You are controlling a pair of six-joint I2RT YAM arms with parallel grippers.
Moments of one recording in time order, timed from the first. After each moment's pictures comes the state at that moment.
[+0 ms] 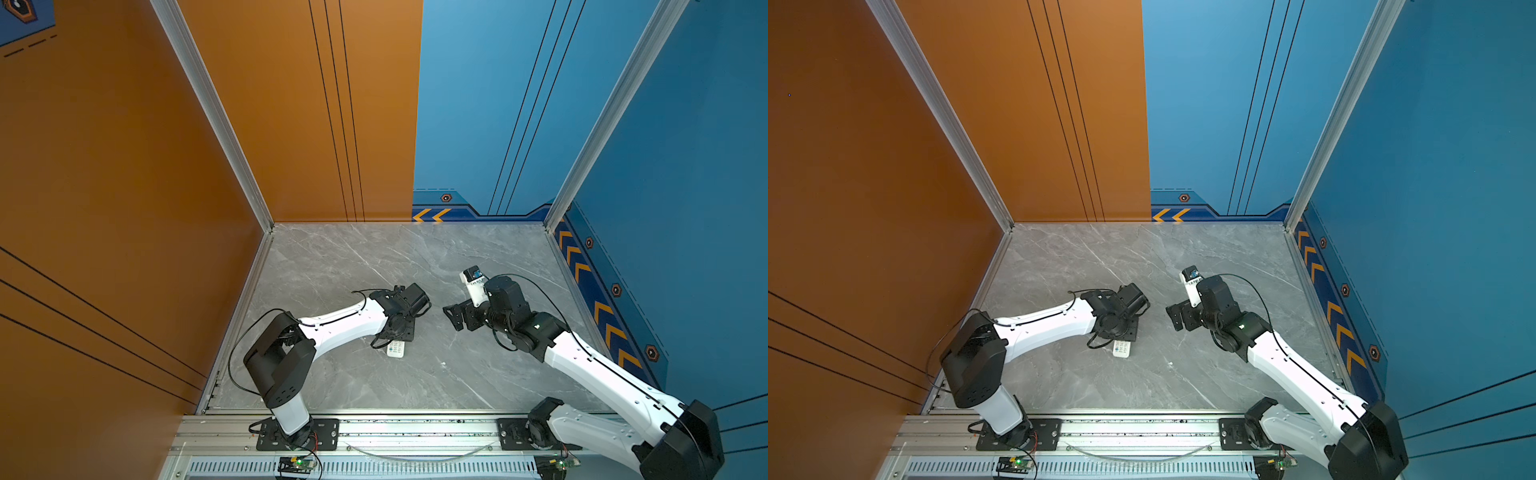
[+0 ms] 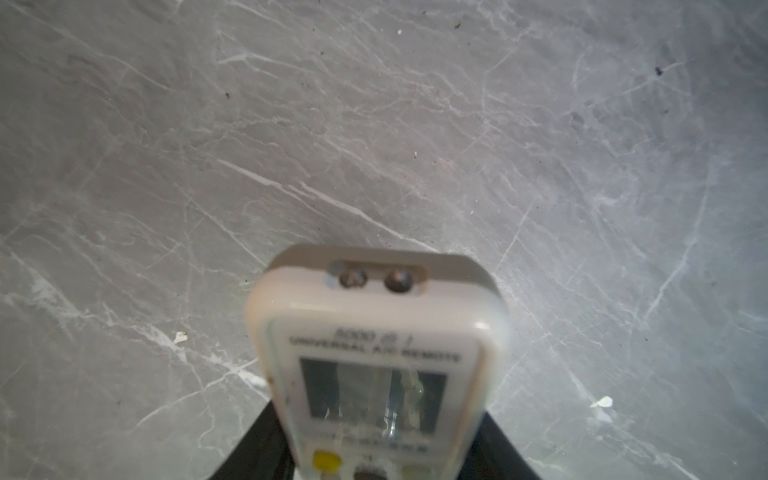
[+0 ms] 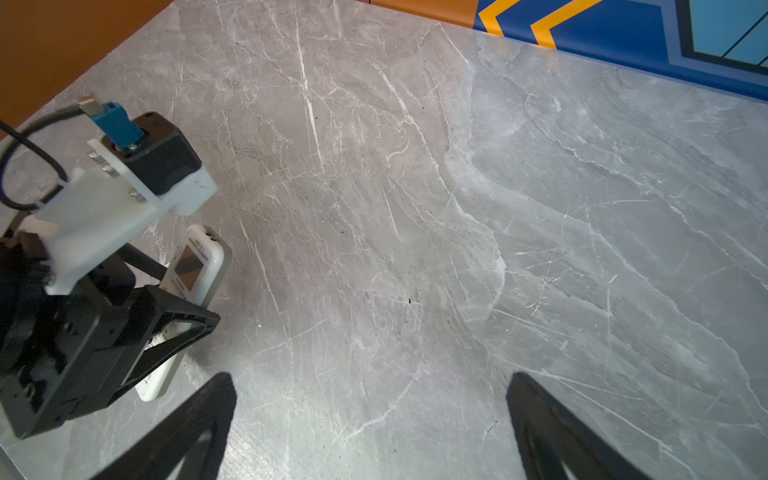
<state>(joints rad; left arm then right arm) -0.86 1.70 1.18 -0.78 -0.16 -0.75 0.58 1.07 0.80 -0.40 0.01 0.11</state>
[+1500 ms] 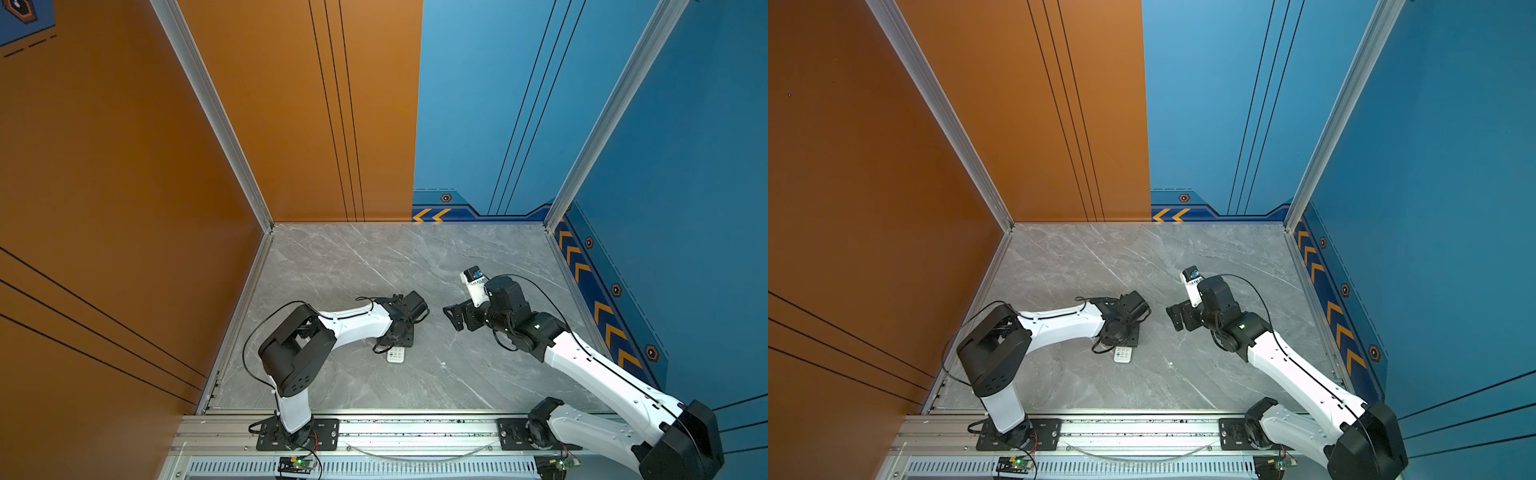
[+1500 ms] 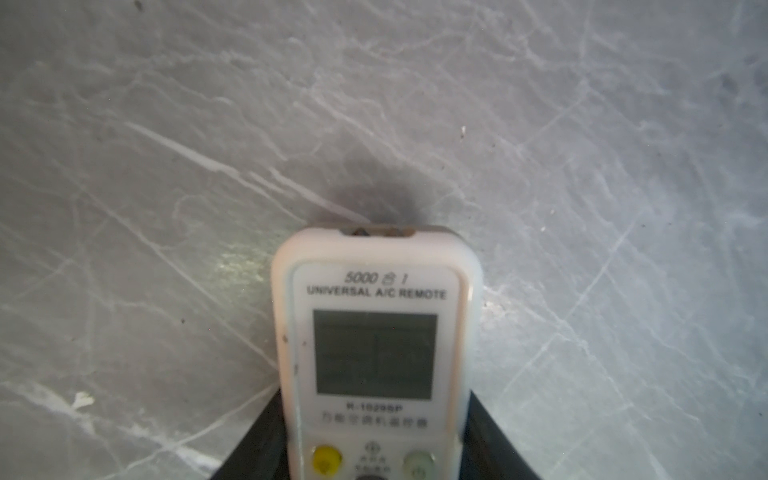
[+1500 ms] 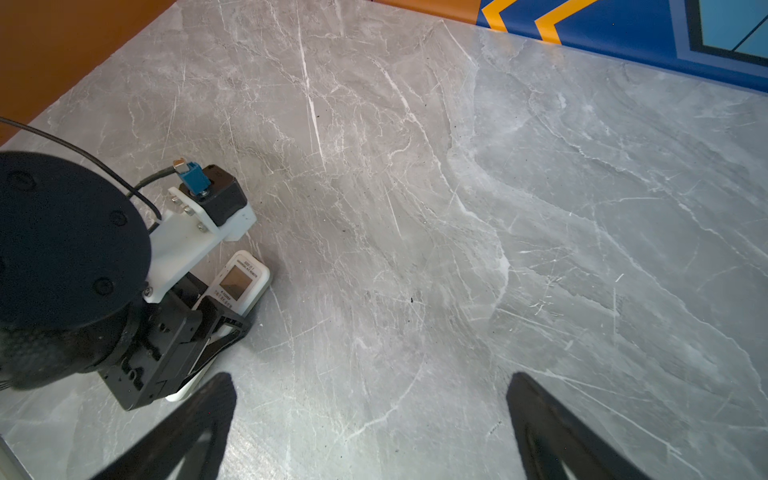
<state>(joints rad) -0.84 1.80 1.10 -0.64 -0.12 -0.78 0.57 1.07 0.79 -0.39 -0.01 0.11</state>
